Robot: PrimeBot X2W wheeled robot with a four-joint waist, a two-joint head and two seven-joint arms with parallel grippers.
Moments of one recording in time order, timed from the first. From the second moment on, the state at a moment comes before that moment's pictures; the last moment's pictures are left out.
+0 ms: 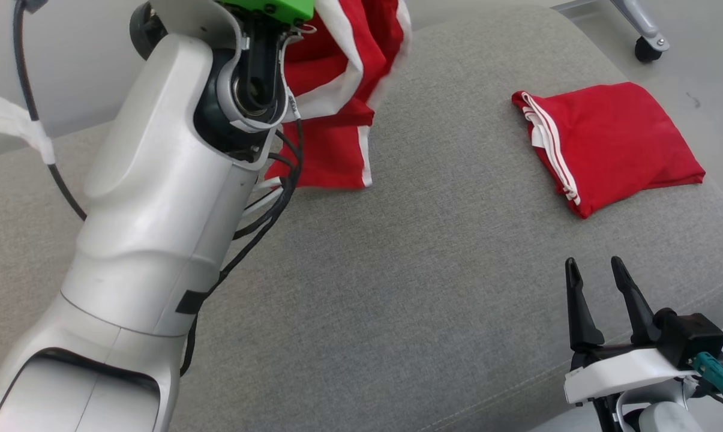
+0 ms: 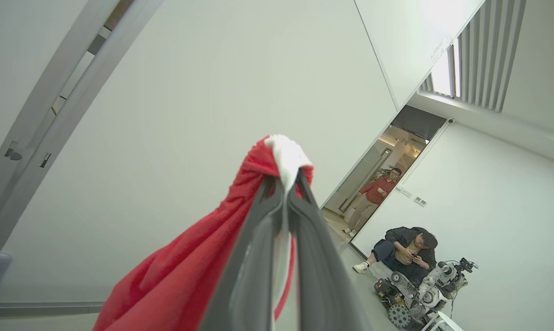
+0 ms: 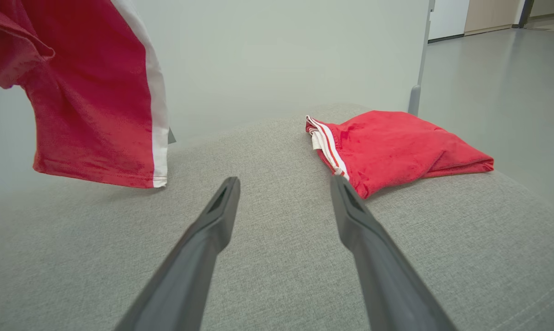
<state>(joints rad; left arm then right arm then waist) -1.10 0.05 -0.50 0.42 -1.14 0.25 -0.18 0.00 -0.05 -0.02 0.13 0.22 0.13 -0.26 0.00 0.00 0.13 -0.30</state>
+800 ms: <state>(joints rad) -0.24 0.05 -0.16 0.14 -0.92 0.31 -0.26 0.03 -0.05 -0.04 0.12 0.18 0.13 -0.26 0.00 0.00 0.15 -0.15</state>
